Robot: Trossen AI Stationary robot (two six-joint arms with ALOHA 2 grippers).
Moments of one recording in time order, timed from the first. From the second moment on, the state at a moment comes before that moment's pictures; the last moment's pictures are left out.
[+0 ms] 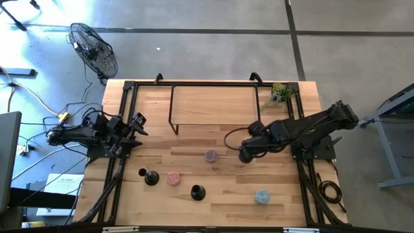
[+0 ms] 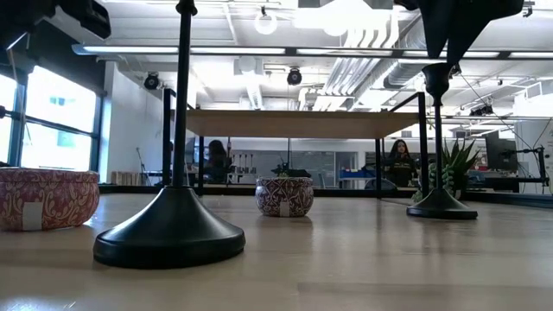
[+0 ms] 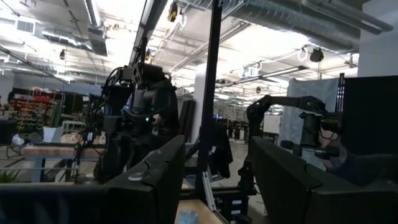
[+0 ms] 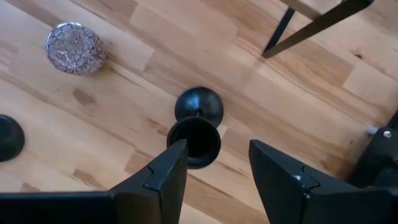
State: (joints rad) left arm -0.02 0.02 0.13 0.36 0.30 -0.24; right arm 0.30 1.51 1.44 -1.41 0.23 1.36
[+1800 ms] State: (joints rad) left arm -0.02 0.02 0.13 0.29 0.31 -0.24; right arm 0.24 1.51 1.33 -1.31 0.20 1.16
